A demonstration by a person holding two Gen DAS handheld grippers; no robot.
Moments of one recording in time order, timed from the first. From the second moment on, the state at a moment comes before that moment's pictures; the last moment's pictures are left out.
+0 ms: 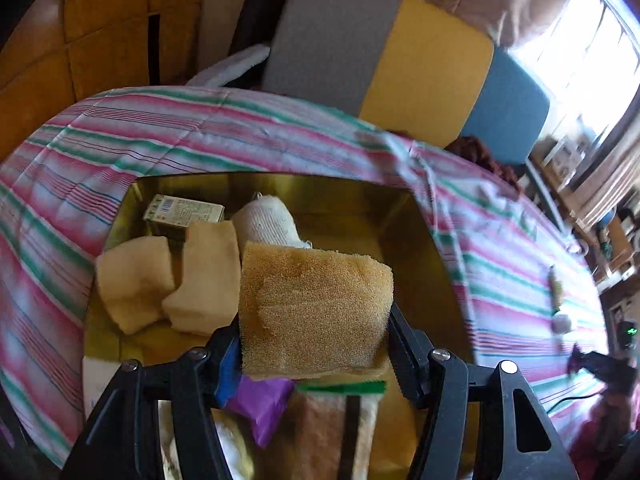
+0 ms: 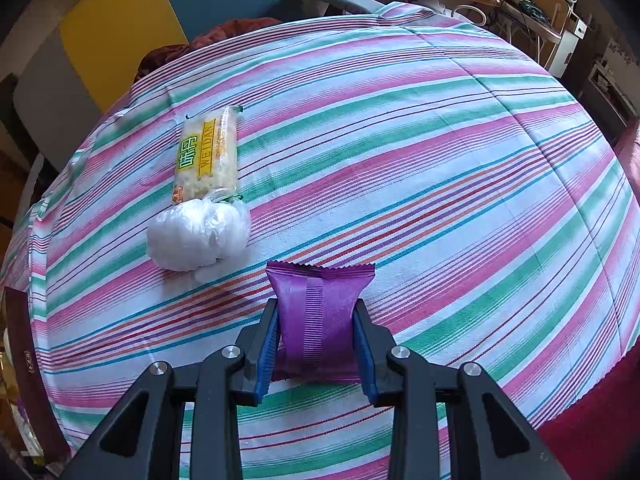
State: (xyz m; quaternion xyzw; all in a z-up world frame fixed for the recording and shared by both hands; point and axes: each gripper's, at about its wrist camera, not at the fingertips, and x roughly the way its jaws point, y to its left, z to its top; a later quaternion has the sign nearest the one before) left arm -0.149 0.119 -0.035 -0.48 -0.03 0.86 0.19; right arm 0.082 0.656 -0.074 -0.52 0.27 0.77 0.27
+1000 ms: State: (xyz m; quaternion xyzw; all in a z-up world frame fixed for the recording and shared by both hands) left arm -0.109 0.086 -0.018 -0.42 0.02 0.89 0.15; right arm 0.085 0.635 -0.031 -0.46 0.21 0.81 0.29
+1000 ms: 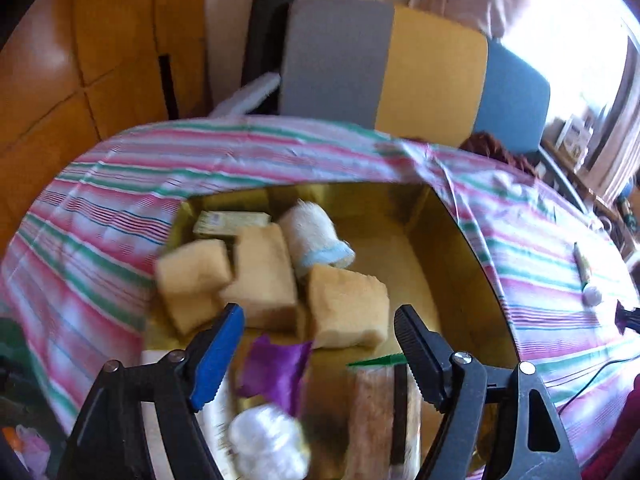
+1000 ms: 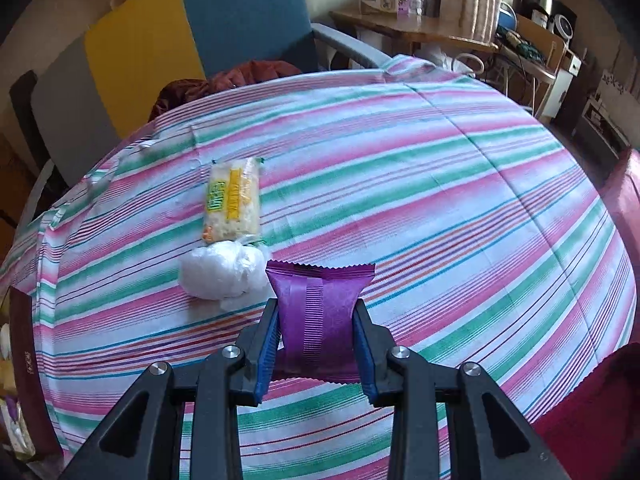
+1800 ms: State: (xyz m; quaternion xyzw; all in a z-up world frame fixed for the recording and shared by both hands) left arm -0.073 -0.021 -0.013 -0.39 -0.06 0.91 0.08; right arm -0.065 0.160 -0.029 -0.49 -0.03 0.85 -0.19
